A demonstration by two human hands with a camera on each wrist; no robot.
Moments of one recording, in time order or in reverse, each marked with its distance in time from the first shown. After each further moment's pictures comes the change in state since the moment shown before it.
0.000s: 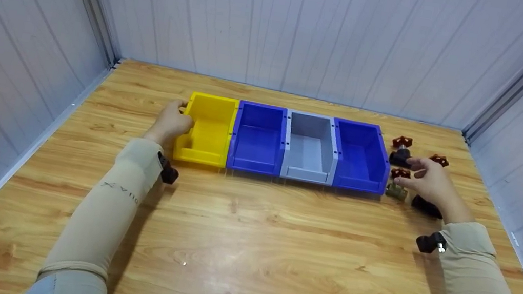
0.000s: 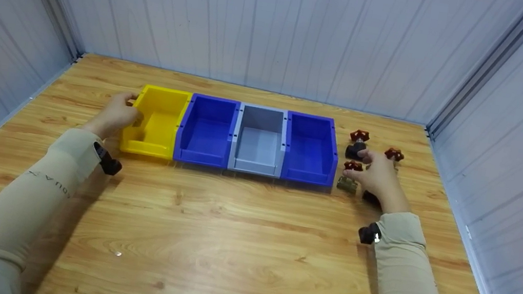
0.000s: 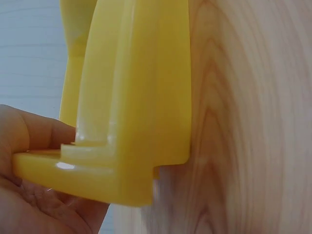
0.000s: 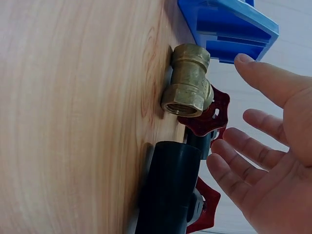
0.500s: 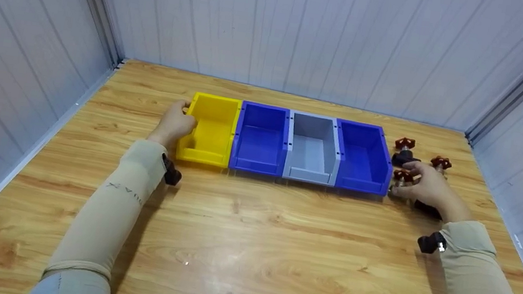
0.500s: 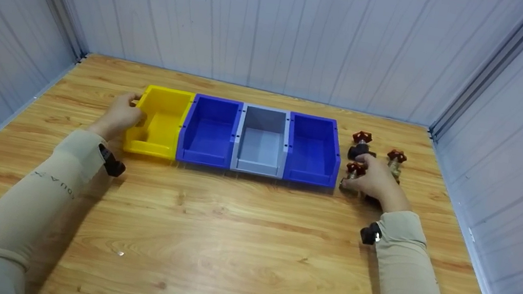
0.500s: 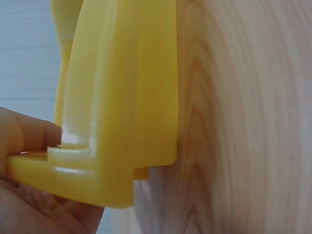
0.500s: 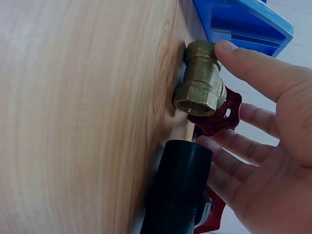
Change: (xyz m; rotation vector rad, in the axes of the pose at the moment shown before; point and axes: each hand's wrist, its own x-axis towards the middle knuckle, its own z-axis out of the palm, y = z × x) left_hand 0.001 0.000 0.007 -0.037 0.024 0.003; right_hand 0.006 0.005 0.002 -0.091 -0.100 -0.044
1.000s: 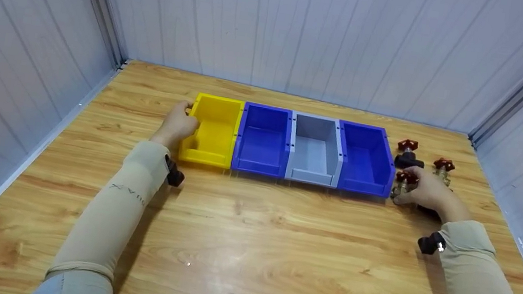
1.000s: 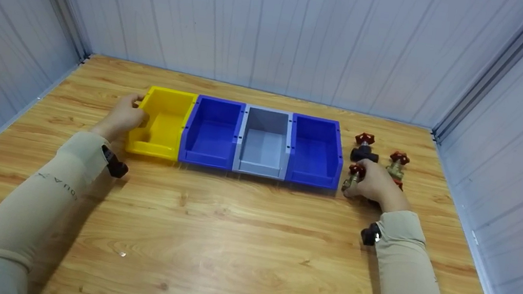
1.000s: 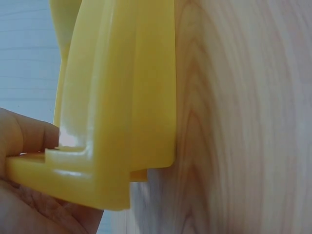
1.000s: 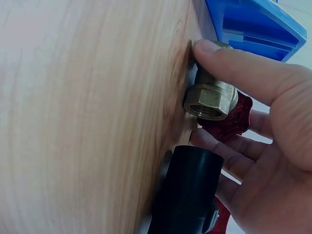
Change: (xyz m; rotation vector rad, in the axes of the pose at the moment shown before) left_hand -0.002 0.000 0.001 0.002 0.009 -0.012; right_hand 0.003 0.002 0.003 -0.041 -0.077 0.043
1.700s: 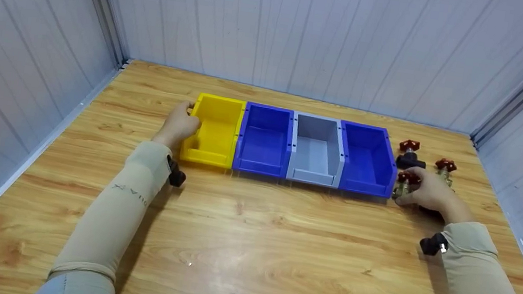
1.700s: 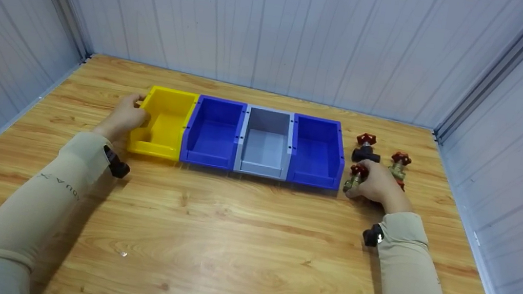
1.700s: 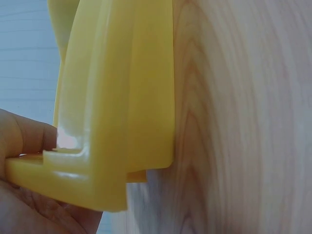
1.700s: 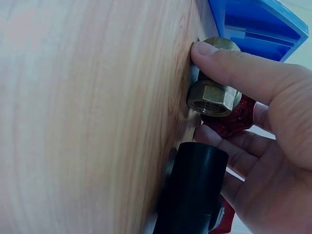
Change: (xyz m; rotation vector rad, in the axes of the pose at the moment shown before) left_hand 0.001 -0.001 0.003 0.009 -0.001 0.013; right_hand 0.001 0.007 0.000 -0.025 0.017 -0.018
